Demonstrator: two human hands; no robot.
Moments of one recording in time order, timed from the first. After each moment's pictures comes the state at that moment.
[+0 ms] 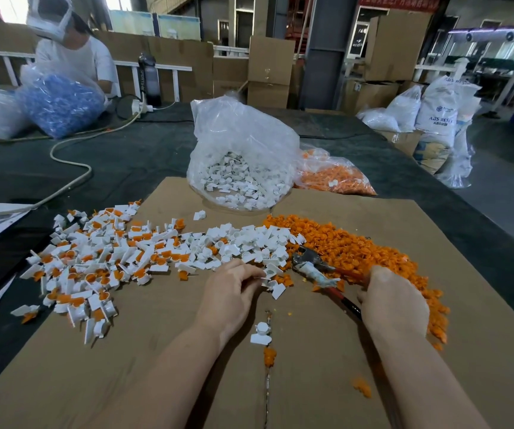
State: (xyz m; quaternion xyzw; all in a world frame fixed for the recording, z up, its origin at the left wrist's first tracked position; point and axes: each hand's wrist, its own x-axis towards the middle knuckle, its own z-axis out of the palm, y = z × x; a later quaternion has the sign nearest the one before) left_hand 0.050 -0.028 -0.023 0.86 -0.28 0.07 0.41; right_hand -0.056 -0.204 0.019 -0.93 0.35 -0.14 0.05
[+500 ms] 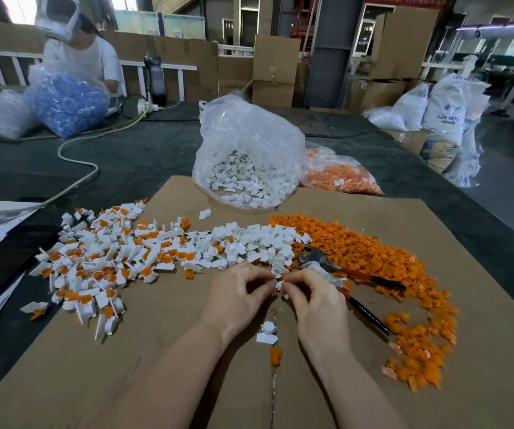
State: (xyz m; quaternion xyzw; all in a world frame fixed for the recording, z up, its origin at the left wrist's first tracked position) left_hand 0.049 -0.026 -0.023 0.84 -0.29 0.04 0.45; right_hand -0.030 -0.136 -0.018 -0.85 0.16 -0.28 0.41
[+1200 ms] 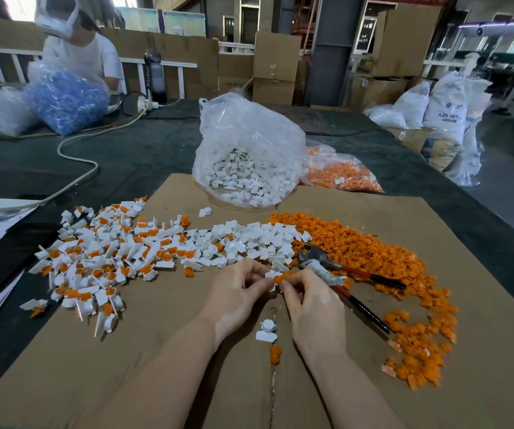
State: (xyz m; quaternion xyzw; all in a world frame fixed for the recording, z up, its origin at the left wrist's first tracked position) left_hand 0.051 -0.026 -0.025 0.80 -0.23 -0.10 0.55; right_hand -0.027 -0.134 -0.028 -0.89 0.17 -0.27 0.32
